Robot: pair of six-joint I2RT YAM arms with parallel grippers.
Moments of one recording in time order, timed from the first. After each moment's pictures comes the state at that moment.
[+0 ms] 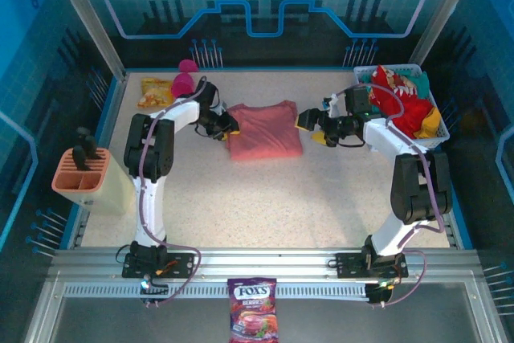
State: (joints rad) left arm -0.17 2.20 1.60 -0.65 0.54 -0.56; right arm 0.11 1.68 1.14 -0.44 -0.79 0.50
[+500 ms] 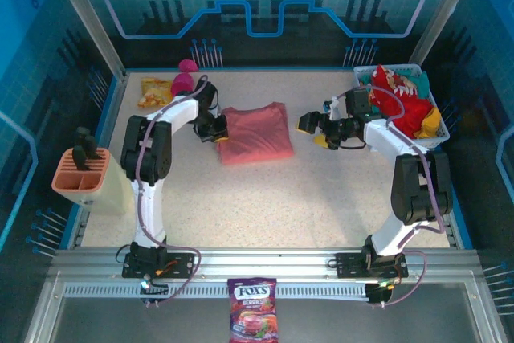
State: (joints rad) left arm -0.17 2.14 1.61 -0.84 0.30 -0.47; right arm 0.11 1.67 1.12 -0.46 -0.76 0.47
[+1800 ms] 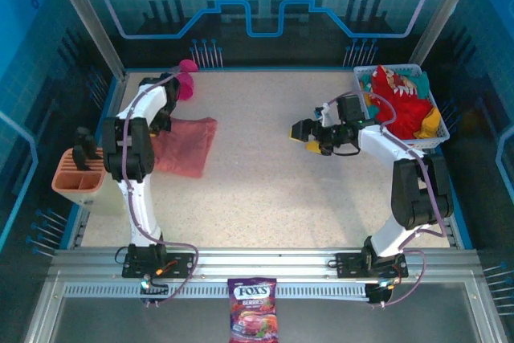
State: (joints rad) left arm 0.06 2.15 1.76 -1.17 -0.60 -0.11; right arm 0.18 1.64 1.06 -0.41 -0.79 0.47
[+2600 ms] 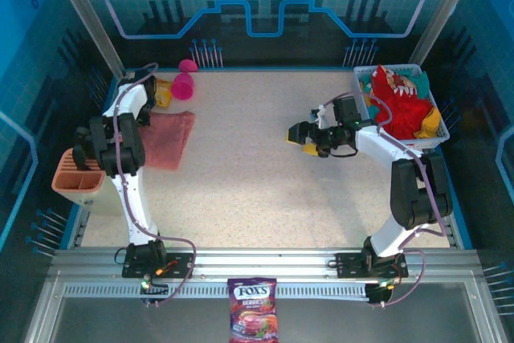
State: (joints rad) left arm 0.21 2.25 1.84 -1.03 -0.69 -0.03; right arm 0.21 1.64 1.06 -0.42 -0.80 0.46
